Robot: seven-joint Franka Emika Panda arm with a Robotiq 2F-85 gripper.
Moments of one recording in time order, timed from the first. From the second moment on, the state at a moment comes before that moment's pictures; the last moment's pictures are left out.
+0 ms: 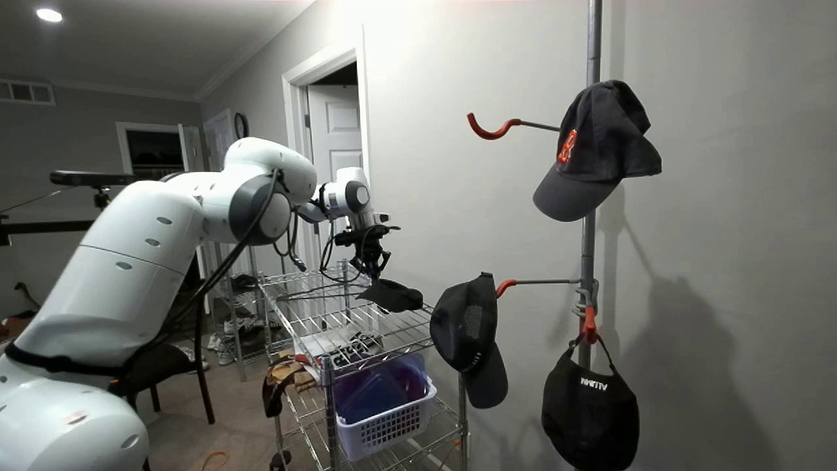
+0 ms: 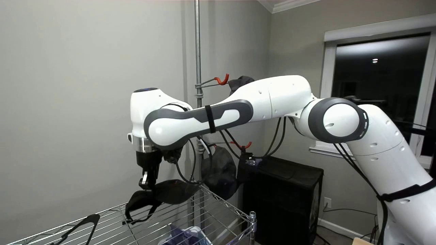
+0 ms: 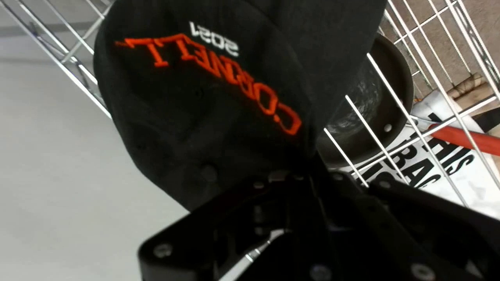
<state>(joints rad) 0.46 0.56 0.23 -1.24 -0.29 1.88 -0.09</state>
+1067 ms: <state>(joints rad) 0.54 0.30 0.15 -1.08 -0.66 1.72 0.01</state>
